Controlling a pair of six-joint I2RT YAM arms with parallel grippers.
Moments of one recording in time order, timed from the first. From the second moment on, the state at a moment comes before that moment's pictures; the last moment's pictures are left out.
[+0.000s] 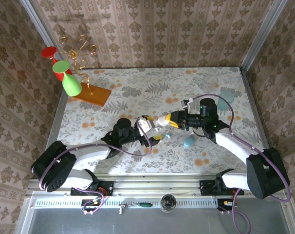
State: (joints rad) left arm -0.82 1.35 0.46 0.65 0.36 0.19; right arm 0.29 1.26 0.64 0.28 -0.96 1.12
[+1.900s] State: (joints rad) left arm -0.72 1.57 0.68 1.18 0.77 -0.17; right arm 0.27 1.37 0.56 1.13 -1.02 1.83
